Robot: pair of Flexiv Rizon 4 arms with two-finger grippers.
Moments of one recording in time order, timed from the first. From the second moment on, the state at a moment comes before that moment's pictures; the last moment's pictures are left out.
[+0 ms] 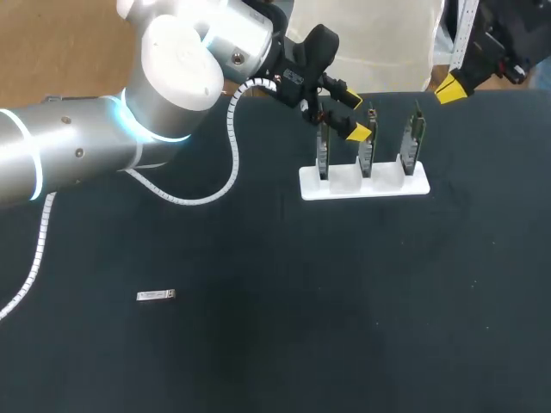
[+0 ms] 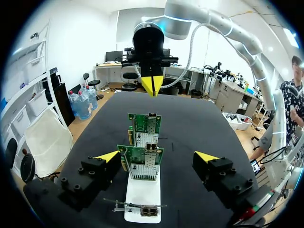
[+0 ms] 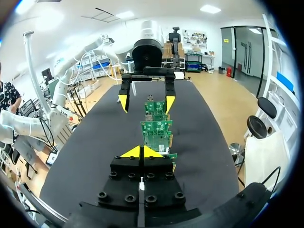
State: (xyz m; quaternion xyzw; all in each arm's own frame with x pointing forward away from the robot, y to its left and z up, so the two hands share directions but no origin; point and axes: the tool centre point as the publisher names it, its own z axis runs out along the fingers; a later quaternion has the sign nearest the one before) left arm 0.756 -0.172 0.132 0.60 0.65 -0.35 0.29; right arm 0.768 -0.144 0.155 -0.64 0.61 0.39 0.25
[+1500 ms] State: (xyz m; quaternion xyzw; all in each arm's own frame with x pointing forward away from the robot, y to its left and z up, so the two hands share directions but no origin) left arm 0.790 -0.137 0.208 0.63 0.62 -0.29 0.38; right arm 0.768 -0.145 0.153 -0.65 0.60 0.39 0.25
